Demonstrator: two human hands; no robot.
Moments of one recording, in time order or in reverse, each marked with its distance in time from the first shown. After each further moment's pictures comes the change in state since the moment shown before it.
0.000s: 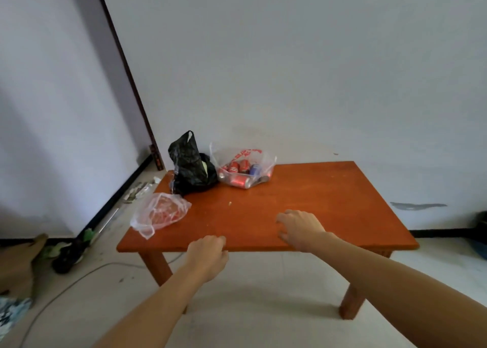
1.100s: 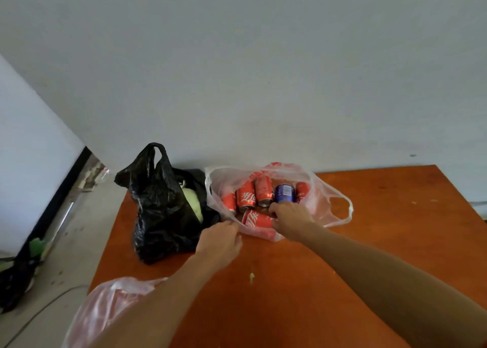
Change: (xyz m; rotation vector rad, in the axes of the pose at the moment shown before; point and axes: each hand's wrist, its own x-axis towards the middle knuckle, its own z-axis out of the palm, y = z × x) left_hand 0.510 -0.195 0.082 -0.086 -0.164 0.110; right_hand 0.537 0.078 0.128 0.090 -0.281 0.197
